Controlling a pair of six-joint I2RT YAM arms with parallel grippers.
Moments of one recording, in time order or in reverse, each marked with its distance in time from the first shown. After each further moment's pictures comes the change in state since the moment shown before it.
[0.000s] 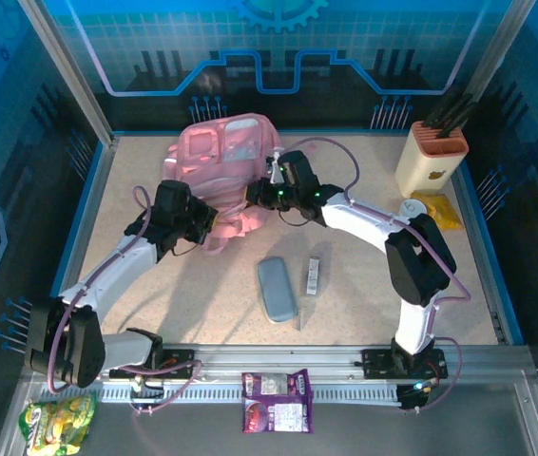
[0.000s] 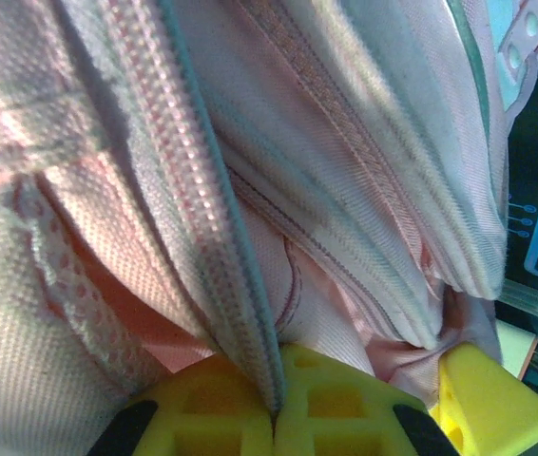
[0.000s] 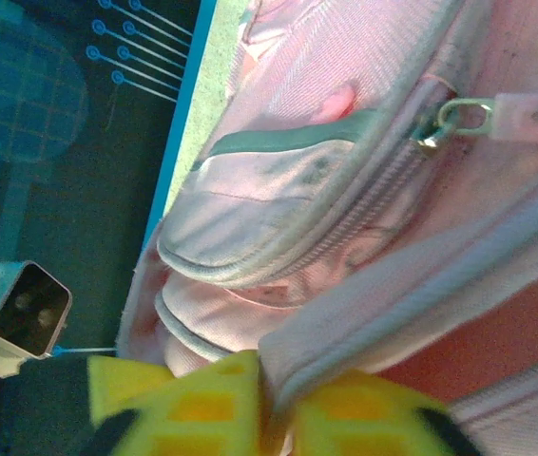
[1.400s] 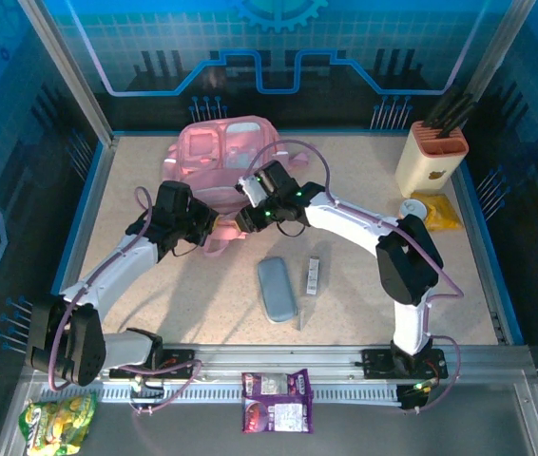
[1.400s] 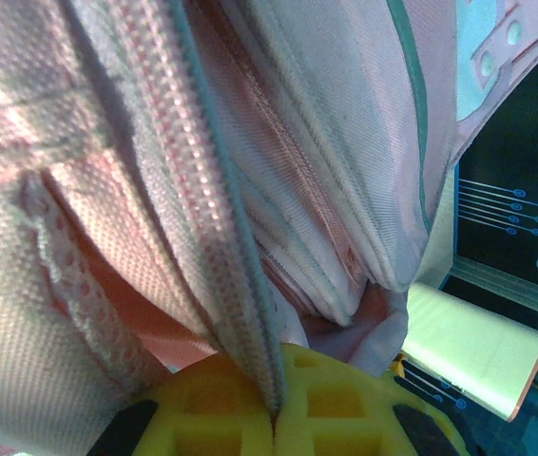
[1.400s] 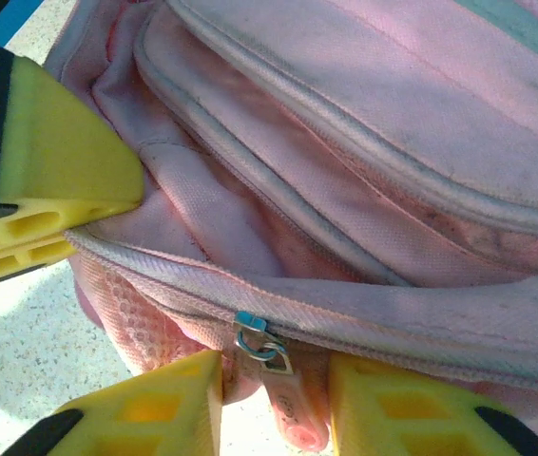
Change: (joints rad) left arm -0.002 0.009 -0.002 -0.007 0.006 -0.001; right arm 0.108 0.060 0.170 -0.407 0.066 -0.650
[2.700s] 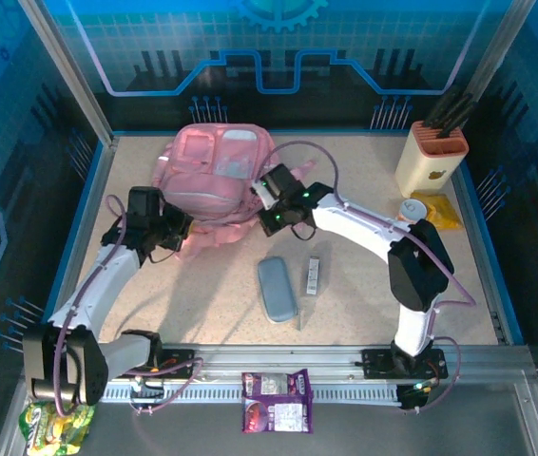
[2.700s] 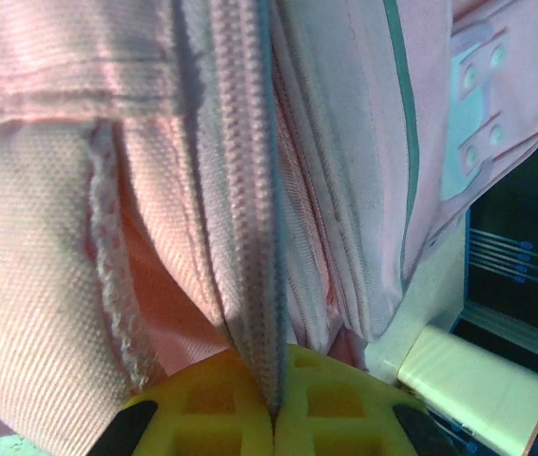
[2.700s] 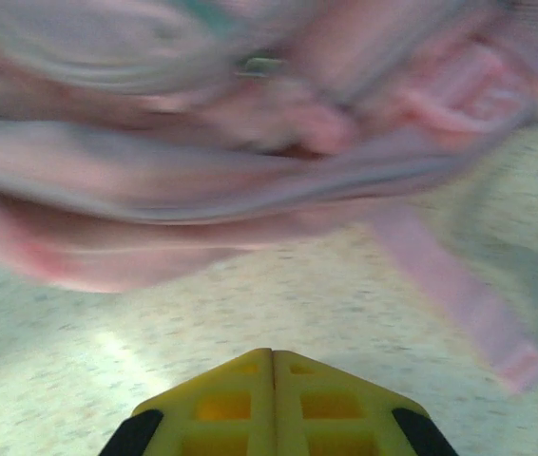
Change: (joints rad) left arm 0.179 -0.113 -0.035 -0.140 0.041 0.116; right arm 0.027 -0.072 -0.028 -0.157 0.252 0.001
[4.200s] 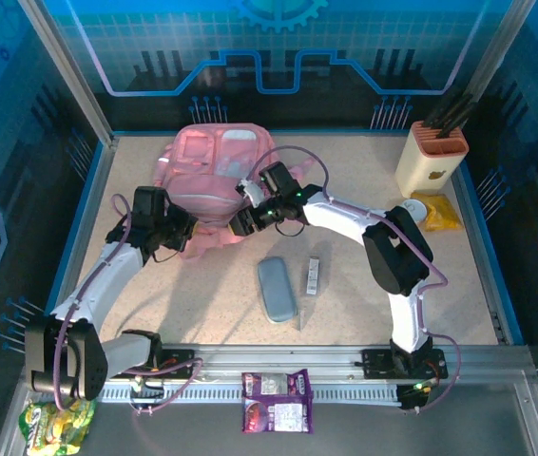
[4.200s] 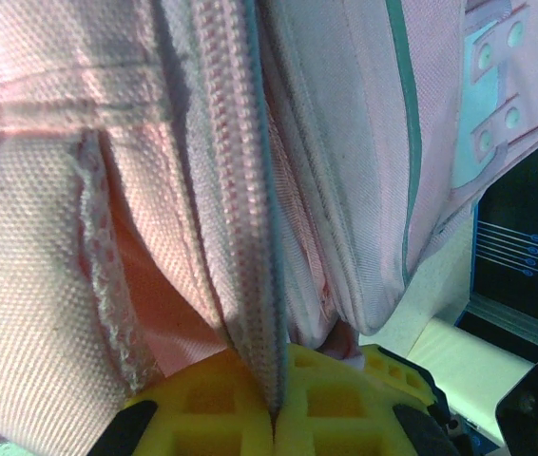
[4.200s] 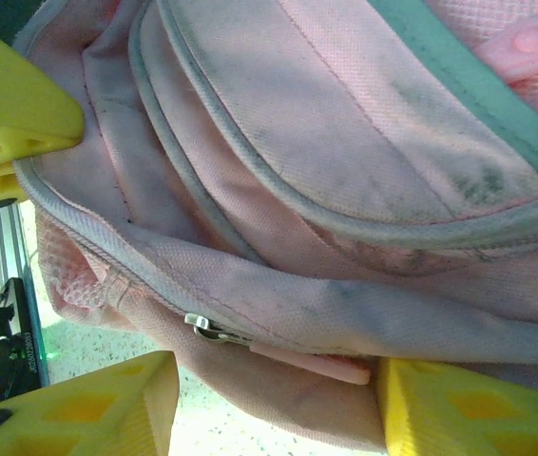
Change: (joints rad) left arm -0.020 0.023 -0.003 0.019 0.003 -0.018; right arm -0.079 0.161 -0.007 0.302 -0.539 0.044
